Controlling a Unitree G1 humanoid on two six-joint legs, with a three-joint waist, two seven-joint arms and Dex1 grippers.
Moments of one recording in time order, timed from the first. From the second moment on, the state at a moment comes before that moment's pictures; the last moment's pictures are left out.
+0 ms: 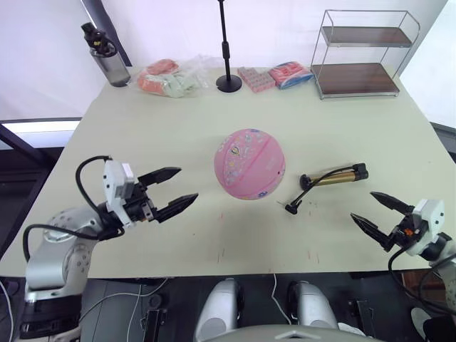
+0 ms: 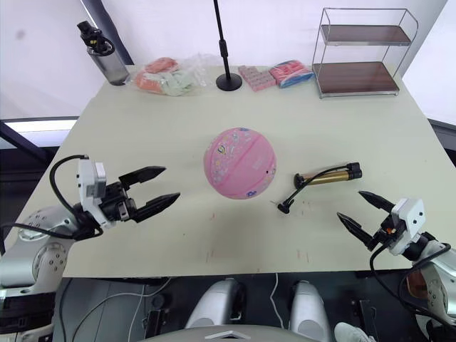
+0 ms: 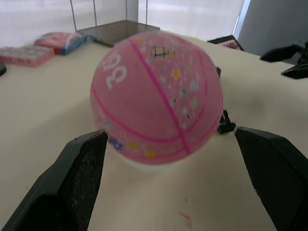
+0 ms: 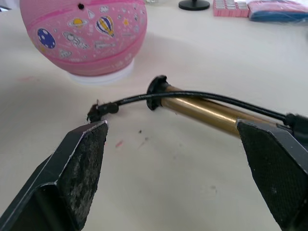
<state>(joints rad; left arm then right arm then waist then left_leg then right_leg) 0.05 0.70 0.34 -0.20 -0.58 0.27 -1.12 0.18 -0.59 -0.30 0.03 0.52 -0.10 1.03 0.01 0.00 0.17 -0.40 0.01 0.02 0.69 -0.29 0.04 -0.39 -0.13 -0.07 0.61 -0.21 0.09</state>
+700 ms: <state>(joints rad) 0.24 0.66 0.34 0.02 -0.40 0.02 -1.05 0.23 -0.67 -0.41 0.24 0.50 -0.20 1.15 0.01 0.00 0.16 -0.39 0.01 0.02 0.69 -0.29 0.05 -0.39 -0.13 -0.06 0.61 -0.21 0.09</state>
